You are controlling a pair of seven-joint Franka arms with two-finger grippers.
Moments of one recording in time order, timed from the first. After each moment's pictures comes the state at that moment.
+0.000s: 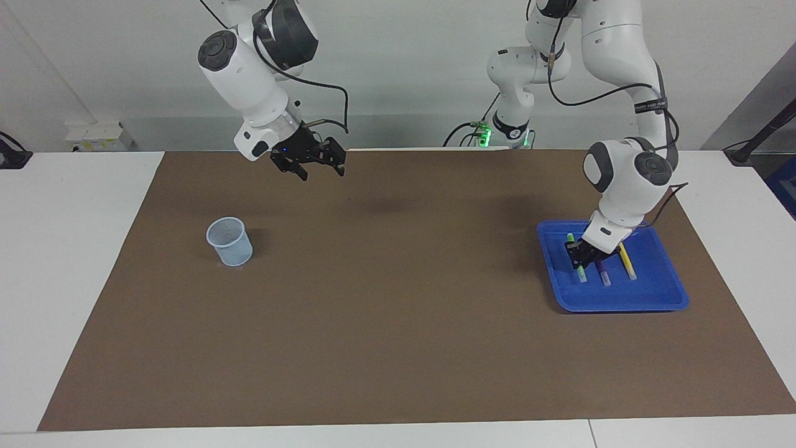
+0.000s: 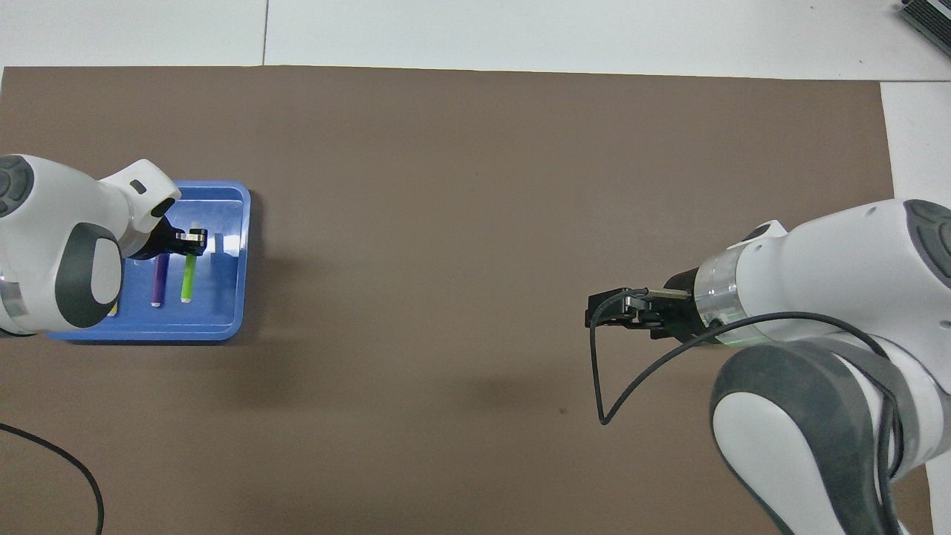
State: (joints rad) left arm -0.01 0.24 0.00 -1.98 -0.02 2.23 0.06; right arm 0.23 -0.13 0.05 -2.02 0.37 1.87 0.31
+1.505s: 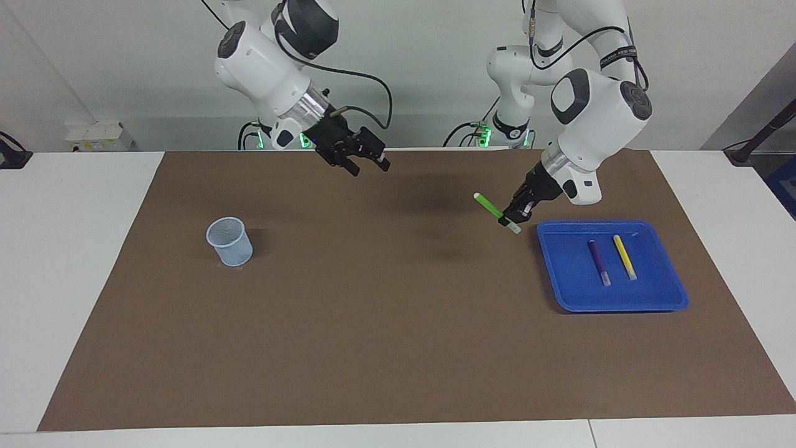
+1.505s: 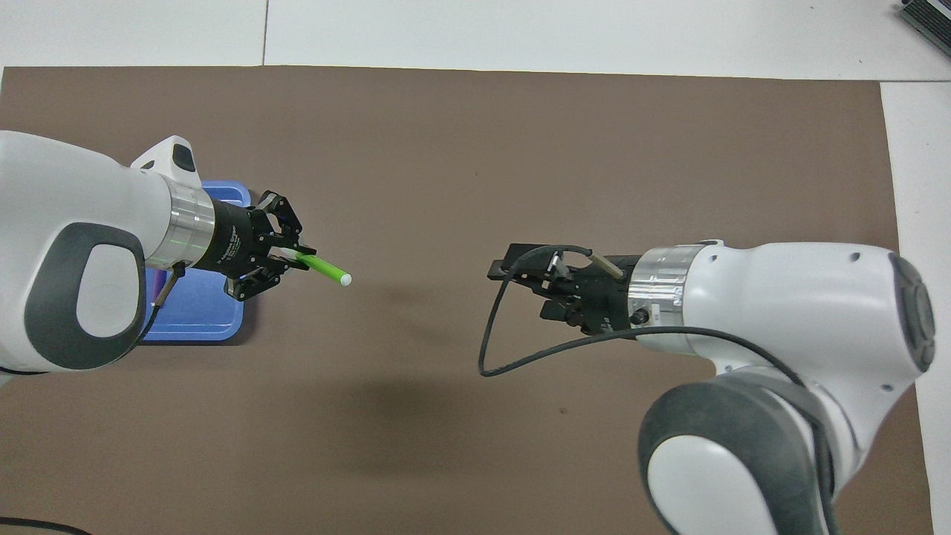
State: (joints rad) left arm -0.20 0.01 -0.04 -1.93 -0.46 1.99 -1.14; right arm 0.41 -0.12 0.05 -2.03 0.70 2.27 0.60
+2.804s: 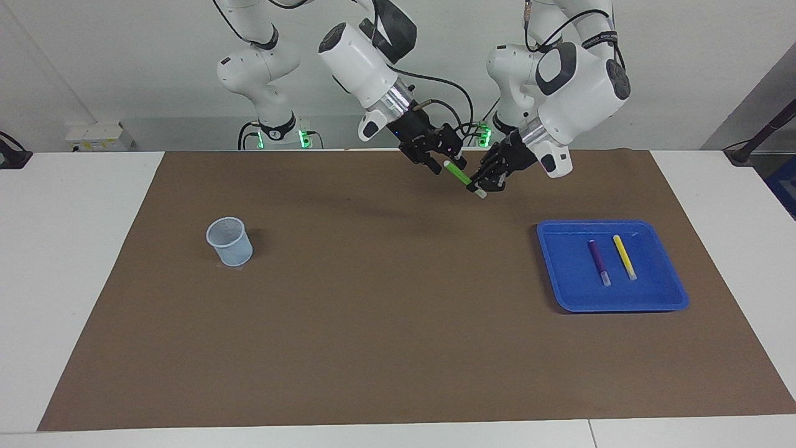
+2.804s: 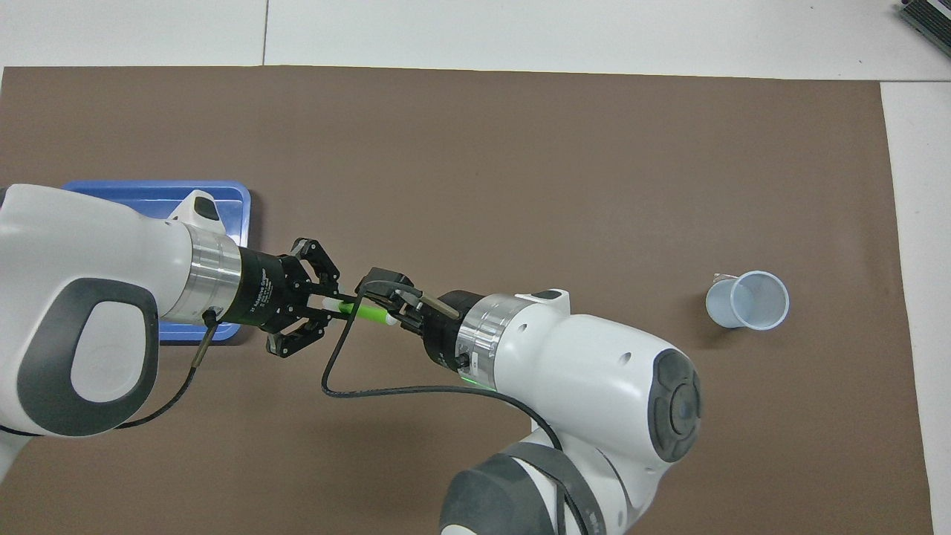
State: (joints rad) left arm -0.27 -0.10 -0.04 -2.04 -0.62 1.93 -1.34; right arm 0.68 0.02 0.05 -1.99 0.71 2.64 0.82
